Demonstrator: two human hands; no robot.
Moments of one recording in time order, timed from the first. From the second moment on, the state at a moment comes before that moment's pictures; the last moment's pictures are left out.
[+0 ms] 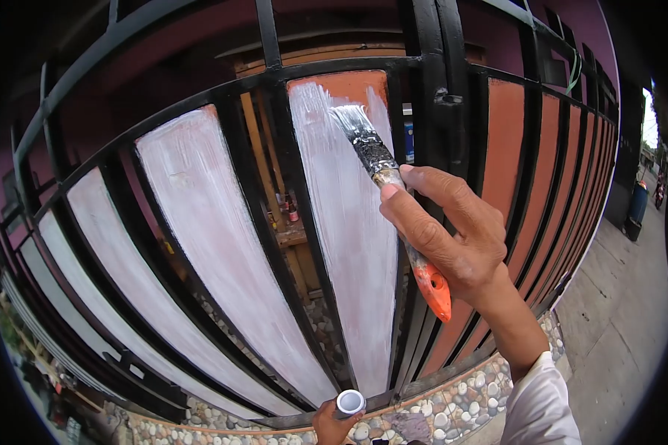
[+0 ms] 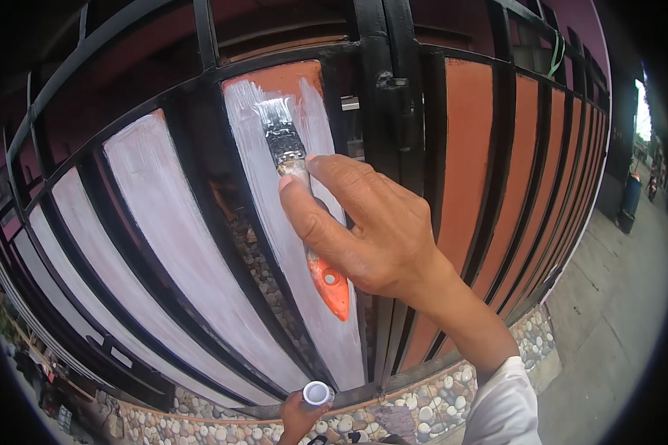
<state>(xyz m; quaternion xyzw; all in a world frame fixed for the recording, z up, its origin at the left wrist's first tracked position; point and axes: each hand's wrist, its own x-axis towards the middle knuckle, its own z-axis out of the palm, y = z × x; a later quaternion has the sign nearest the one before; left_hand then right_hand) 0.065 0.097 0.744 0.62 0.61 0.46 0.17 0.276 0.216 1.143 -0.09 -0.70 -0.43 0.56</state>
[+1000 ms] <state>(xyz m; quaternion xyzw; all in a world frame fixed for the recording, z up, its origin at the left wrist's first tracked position) 0.066 0.108 0.713 0.57 0.64 0.49 0.18 0.295 0.222 1.157 -0.14 -0.72 -0.44 0.53</state>
